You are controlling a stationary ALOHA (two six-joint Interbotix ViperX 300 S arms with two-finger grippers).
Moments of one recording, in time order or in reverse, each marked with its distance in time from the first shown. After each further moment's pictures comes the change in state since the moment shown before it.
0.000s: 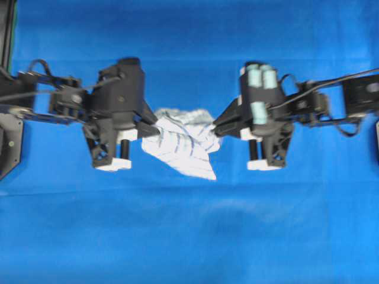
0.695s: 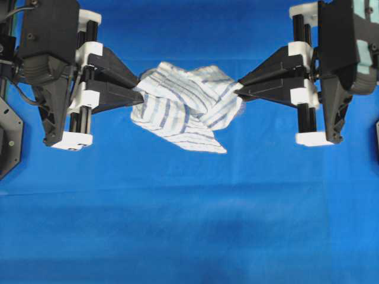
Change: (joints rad) left arm 0.012 -0.124 -0.235 0.002 0.163 0.020; right arm -0.002 -0.181 -0.189 -0.040 0.213 -0.003
